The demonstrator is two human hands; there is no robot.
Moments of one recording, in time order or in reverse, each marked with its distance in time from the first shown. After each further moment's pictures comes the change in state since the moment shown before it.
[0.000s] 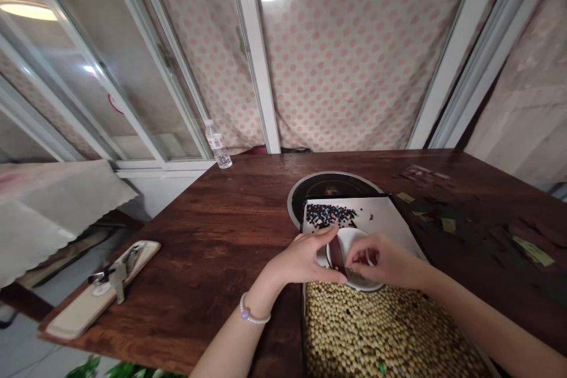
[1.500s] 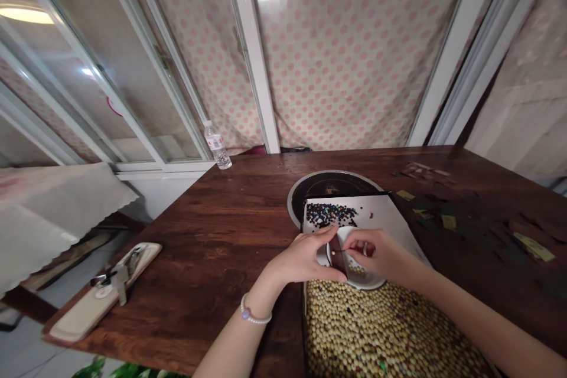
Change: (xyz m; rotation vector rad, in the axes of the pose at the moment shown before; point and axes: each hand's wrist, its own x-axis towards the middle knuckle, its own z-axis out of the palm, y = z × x) left_hand 0.001 0.001 -0.001 -0.027 0.002 -0.003; right_hand 0.001 0.003 0.005 -0.025 0.099 0.010
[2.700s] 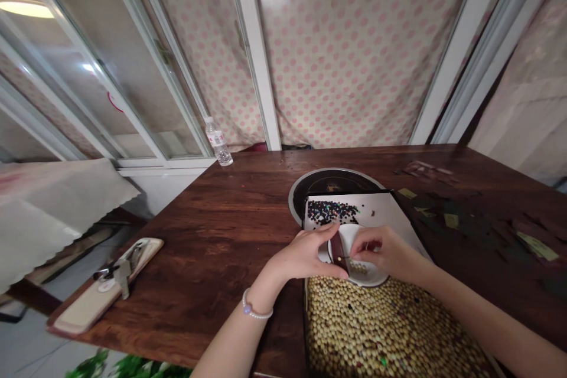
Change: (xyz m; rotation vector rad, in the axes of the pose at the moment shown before) left_hand 0.000 0.003 -0.001 -0.014 -0.011 -0.011; right_hand -0.002 0.001 -0.006 0.108 -0.014 0.025
